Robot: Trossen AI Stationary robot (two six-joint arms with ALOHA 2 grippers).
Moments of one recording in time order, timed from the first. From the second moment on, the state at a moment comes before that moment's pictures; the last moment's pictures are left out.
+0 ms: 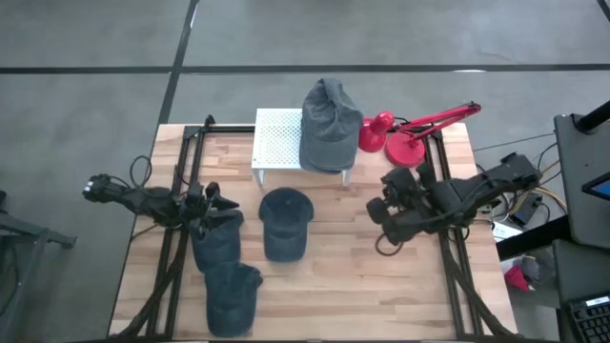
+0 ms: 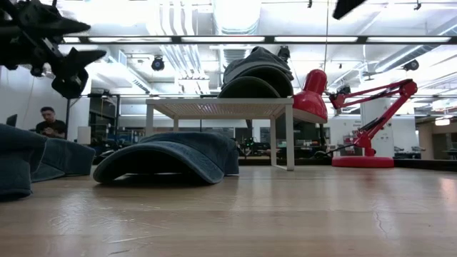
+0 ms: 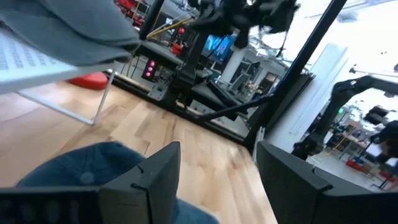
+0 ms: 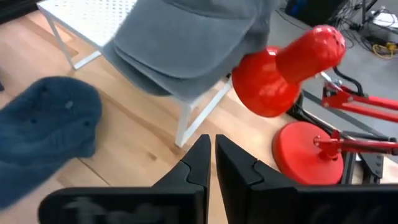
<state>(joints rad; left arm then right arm) -0.31 0.04 0.05 0.03 -0.29 -0.47 0.42 1.42 1.49 -1.53 0.92 1.30</state>
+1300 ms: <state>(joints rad) -0.31 0.97 0.91 -0.94 -0.17 -1.13 0.51 0.62 0.63 -0.33 0.88 0.63</state>
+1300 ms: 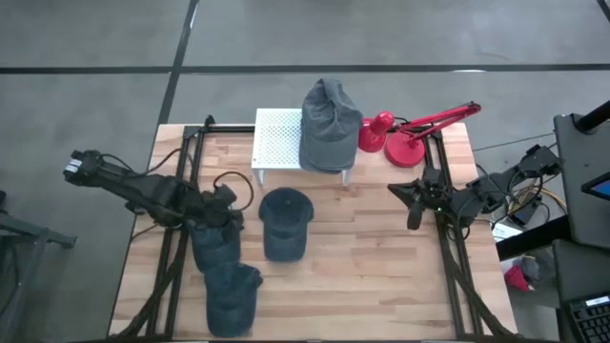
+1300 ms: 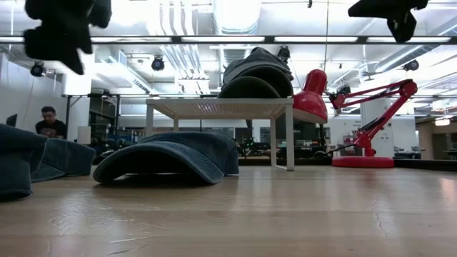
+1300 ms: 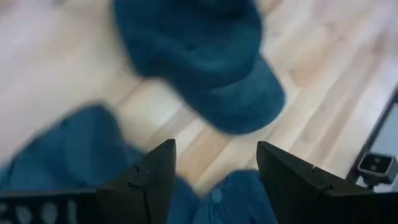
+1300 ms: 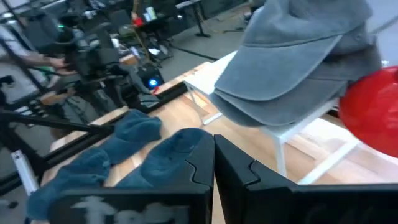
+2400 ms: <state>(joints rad) -0.31 1.02 0.86 -0.93 -0.14 -1.28 0.51 0.45 0.51 -0.31 0.55 0.41</state>
